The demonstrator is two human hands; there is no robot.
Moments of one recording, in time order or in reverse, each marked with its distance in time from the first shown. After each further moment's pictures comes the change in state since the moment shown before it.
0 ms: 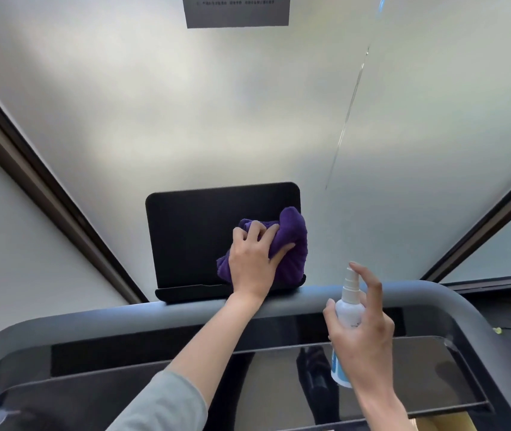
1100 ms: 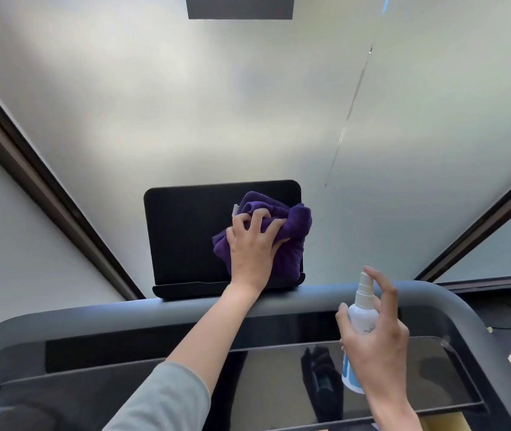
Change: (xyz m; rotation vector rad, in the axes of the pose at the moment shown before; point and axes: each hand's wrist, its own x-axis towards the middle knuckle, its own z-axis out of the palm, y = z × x) left_hand 0.013 -0.001 -0.004 0.095 -0.002 0.120; right_hand -0.003 0.000 -0.013 -0.065 0.000 0.108
